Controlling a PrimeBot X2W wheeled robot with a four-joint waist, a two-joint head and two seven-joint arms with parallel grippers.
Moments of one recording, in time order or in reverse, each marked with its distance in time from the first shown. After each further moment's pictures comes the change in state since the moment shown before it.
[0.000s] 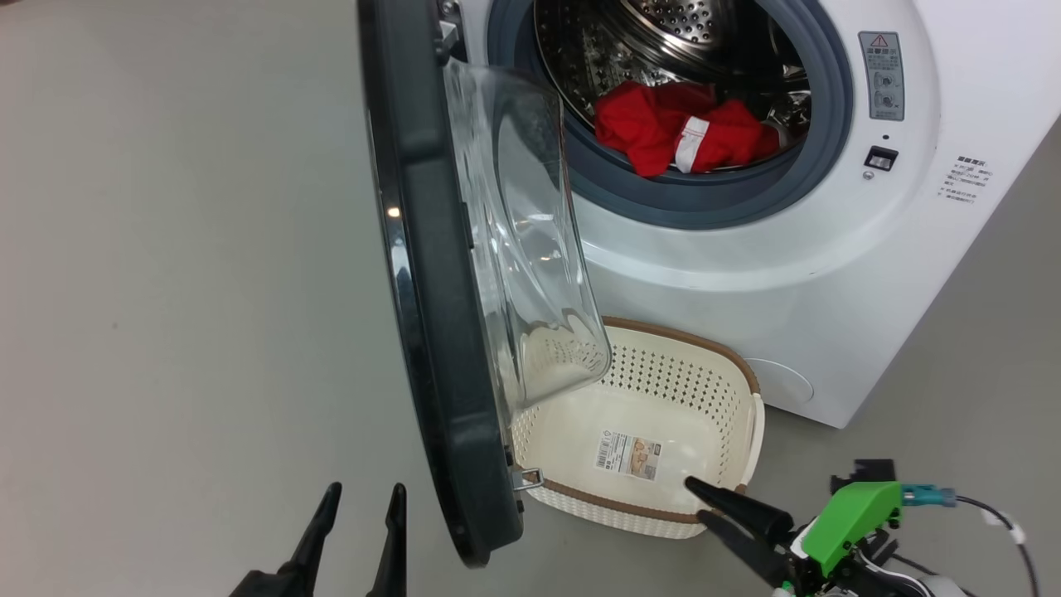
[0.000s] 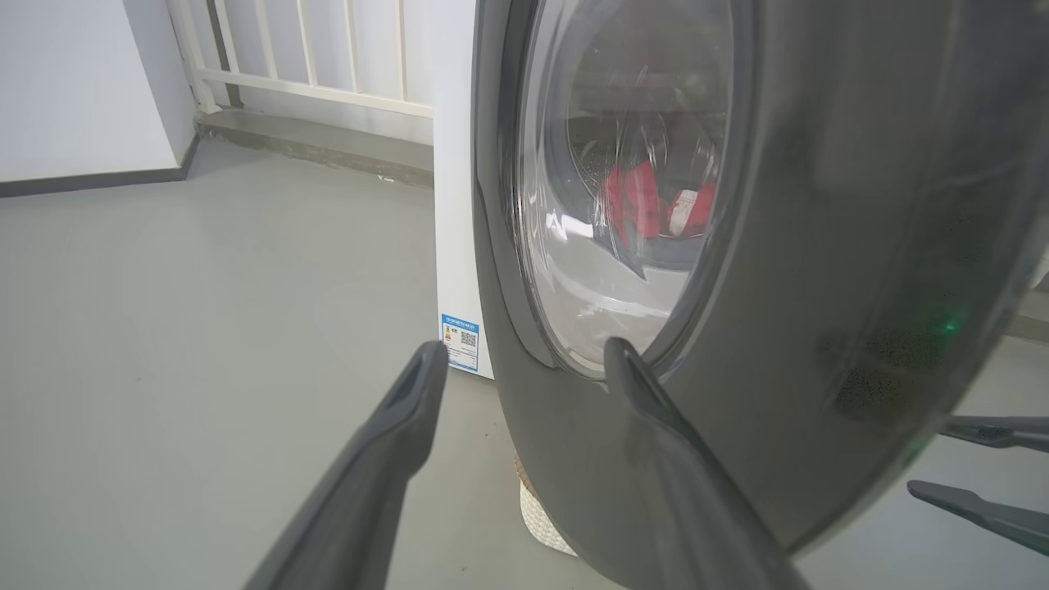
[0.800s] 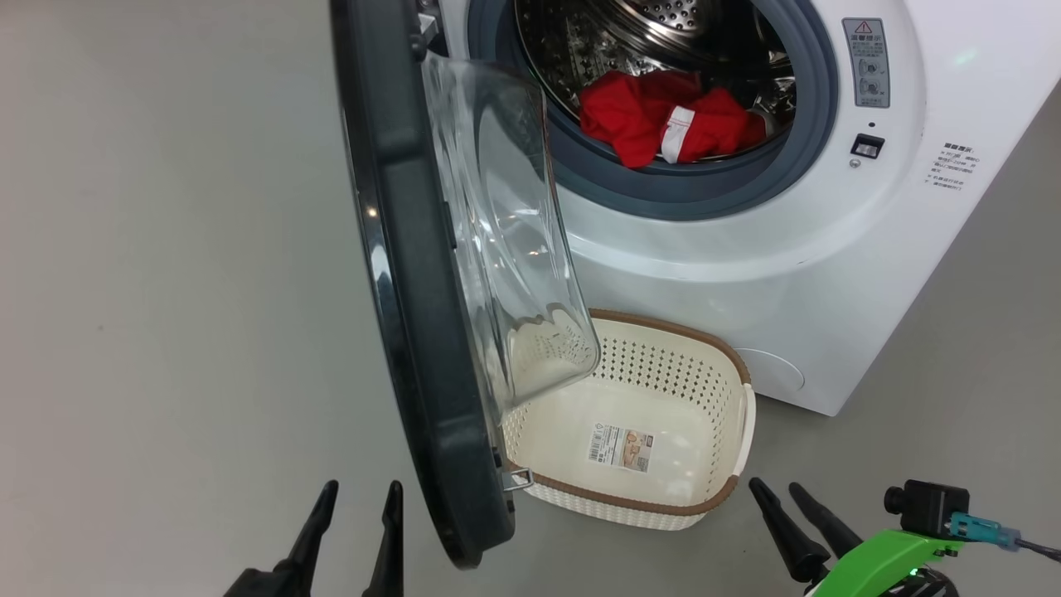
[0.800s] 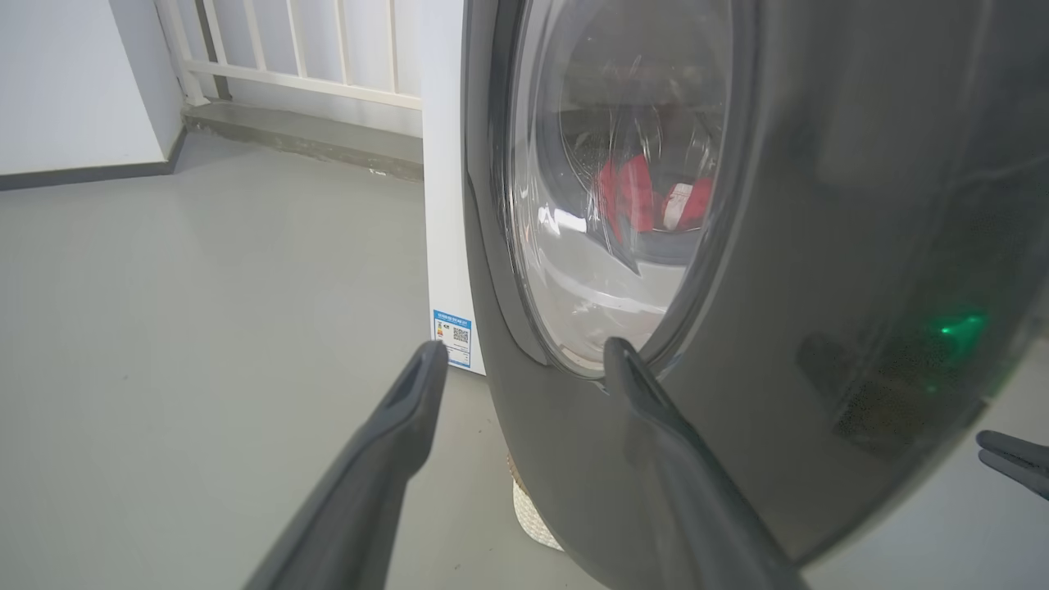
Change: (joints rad) left arm -0.003 0.000 0.005 -0.001 -0.009 0.001 0.000; right arm 0.034 -0.197 0.327 -0.054 -0.480 0.000 -0.745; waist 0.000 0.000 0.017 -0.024
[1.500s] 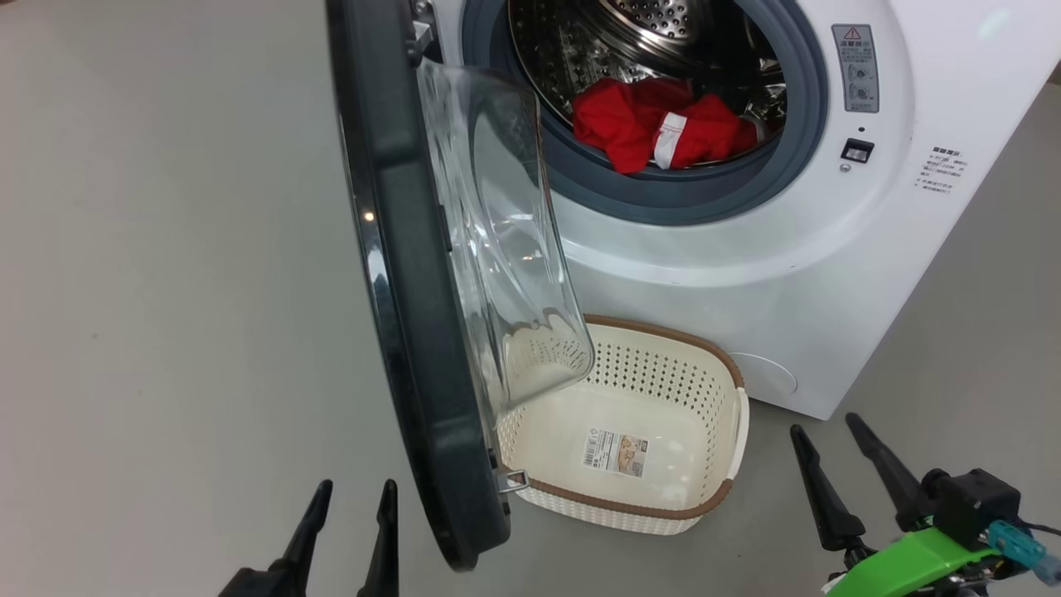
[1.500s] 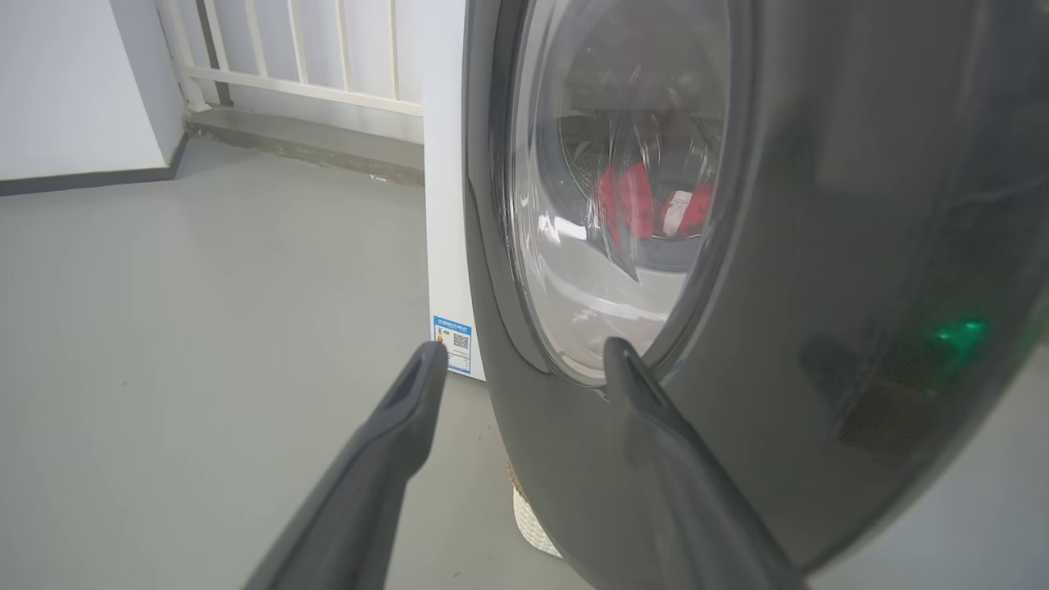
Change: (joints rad) left arm -0.001 0.000 0.010 0.002 0.000 0.000 0.000; right arm 0.147 0.121 -0.397 -0.247 -0.700 0.000 -0.055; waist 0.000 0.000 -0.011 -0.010
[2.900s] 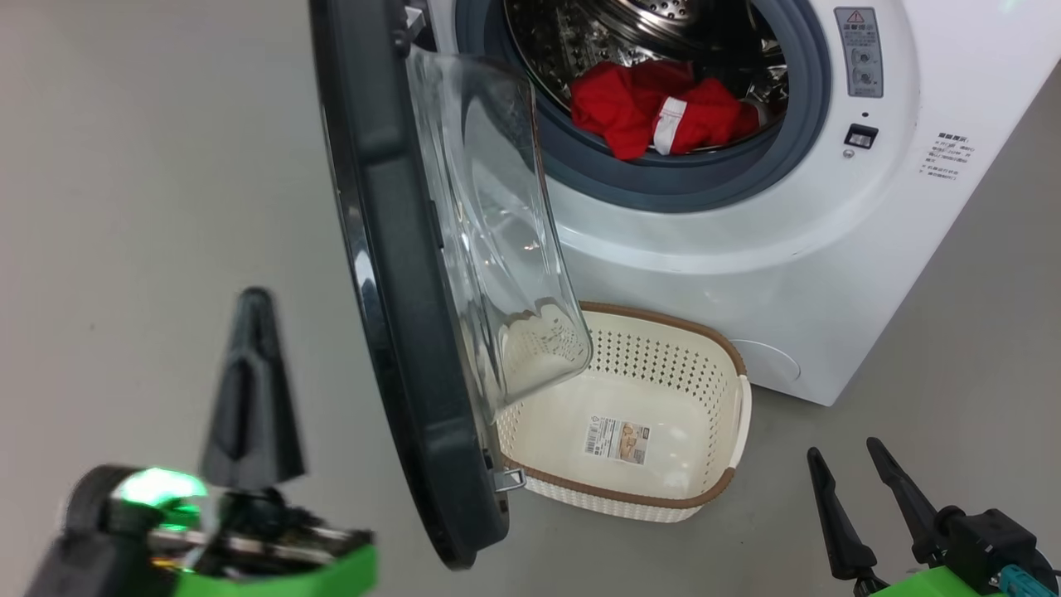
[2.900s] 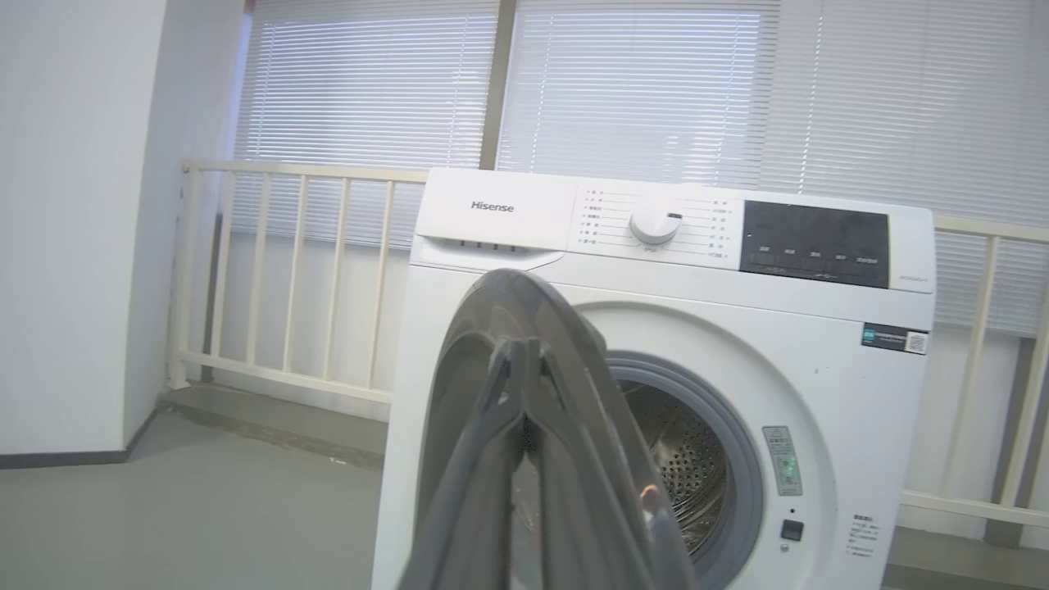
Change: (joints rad) left arm -0.125 -0.001 0.070 -0.486 -0.026 0.043 -0.008; right arm 0.119 0.091 -0.125 -0.116 -0.157 0.000 -0.003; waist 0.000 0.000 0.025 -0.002
